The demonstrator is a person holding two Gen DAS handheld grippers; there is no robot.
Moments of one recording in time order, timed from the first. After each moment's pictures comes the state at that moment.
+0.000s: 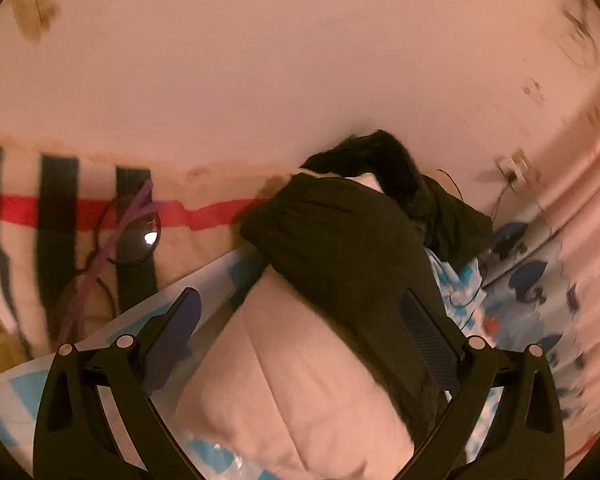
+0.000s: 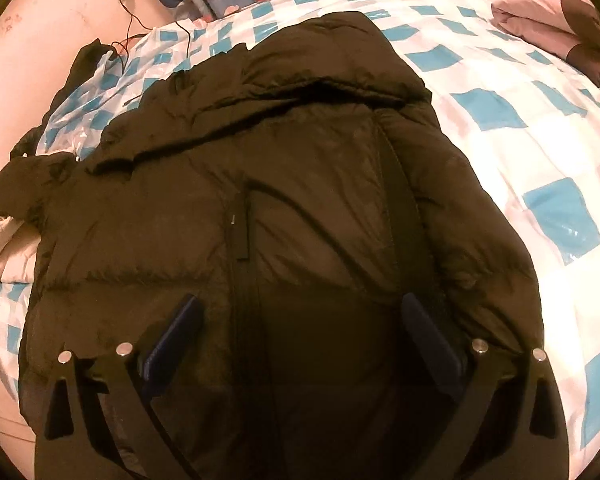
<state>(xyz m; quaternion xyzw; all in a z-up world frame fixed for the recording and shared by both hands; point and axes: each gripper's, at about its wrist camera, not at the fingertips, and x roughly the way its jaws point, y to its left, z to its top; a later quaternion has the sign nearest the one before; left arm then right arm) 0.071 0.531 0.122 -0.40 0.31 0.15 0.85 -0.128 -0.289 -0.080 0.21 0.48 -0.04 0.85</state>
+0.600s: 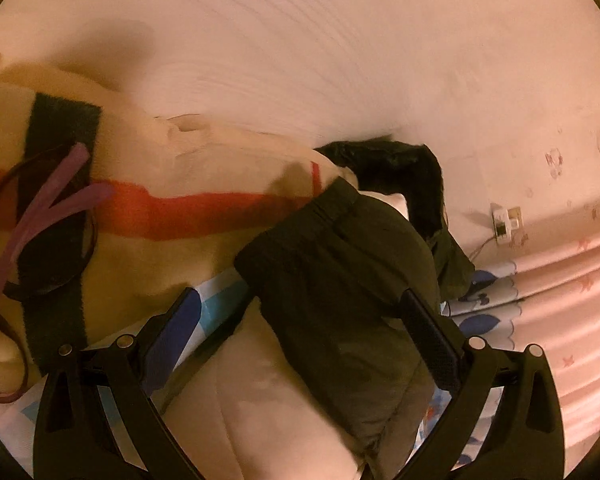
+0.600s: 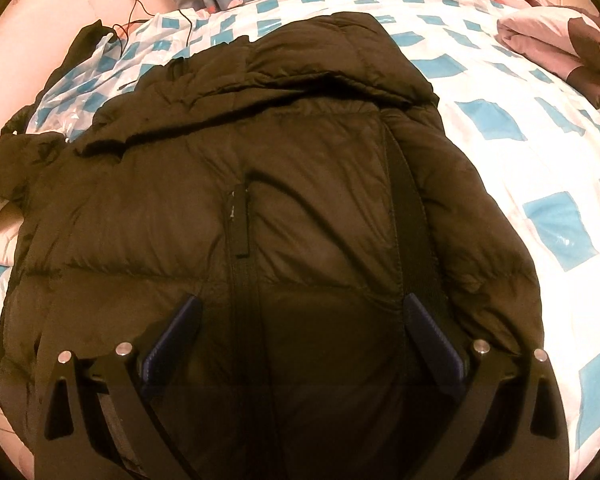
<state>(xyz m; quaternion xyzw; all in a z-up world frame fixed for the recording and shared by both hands) 0.128 0.575 0.053 -0.55 0.30 0.11 0.77 -0.113 -0.269 -0.084 0.17 0.49 -0.06 0.85</state>
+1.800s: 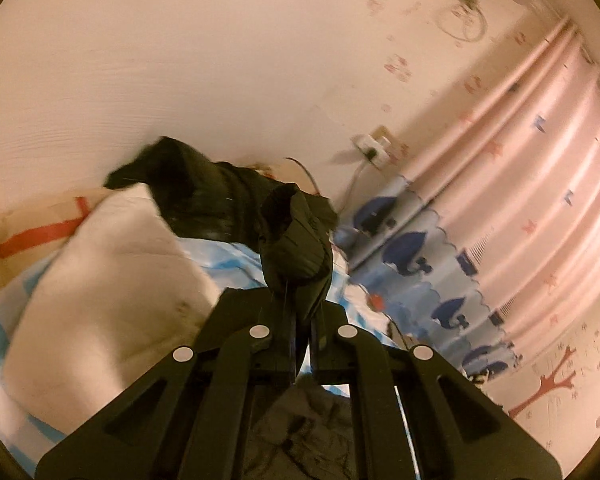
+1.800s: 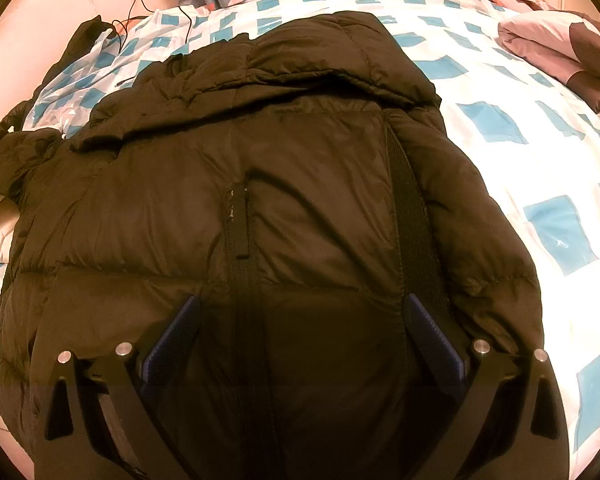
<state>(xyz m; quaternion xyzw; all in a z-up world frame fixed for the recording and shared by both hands) 0.112 0.380 0.256 -0.37 0.23 -0.06 0.90 -0.111 -0.264 -0.085 0.16 0.49 -0.06 0.85</state>
